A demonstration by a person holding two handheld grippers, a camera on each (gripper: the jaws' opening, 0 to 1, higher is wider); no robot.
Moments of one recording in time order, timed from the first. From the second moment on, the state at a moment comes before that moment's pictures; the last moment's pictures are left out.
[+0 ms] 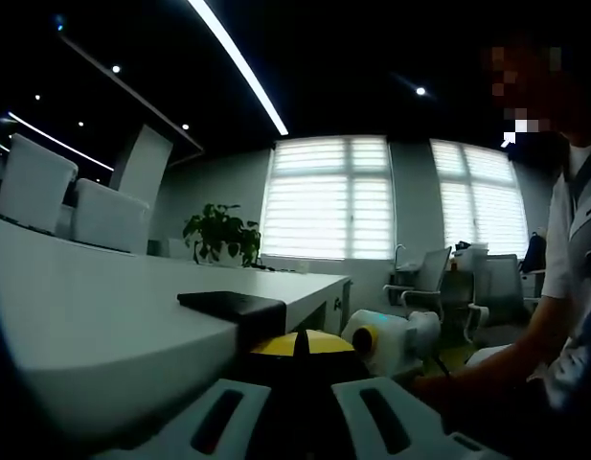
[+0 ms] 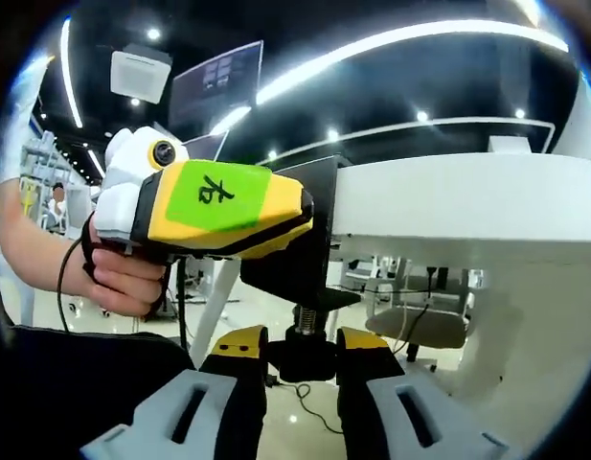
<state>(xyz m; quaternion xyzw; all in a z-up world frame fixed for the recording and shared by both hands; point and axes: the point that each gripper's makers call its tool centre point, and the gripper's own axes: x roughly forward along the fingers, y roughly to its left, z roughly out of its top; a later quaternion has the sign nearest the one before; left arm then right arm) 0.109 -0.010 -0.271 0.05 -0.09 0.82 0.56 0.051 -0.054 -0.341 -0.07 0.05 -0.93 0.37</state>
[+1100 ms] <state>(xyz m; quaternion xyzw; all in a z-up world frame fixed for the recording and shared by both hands) 0.104 -0.013 -0.271 0.05 -0.08 0.82 0.56 0.050 -0.045 -0.337 -0.09 -0.01 -0.95 0.31</state>
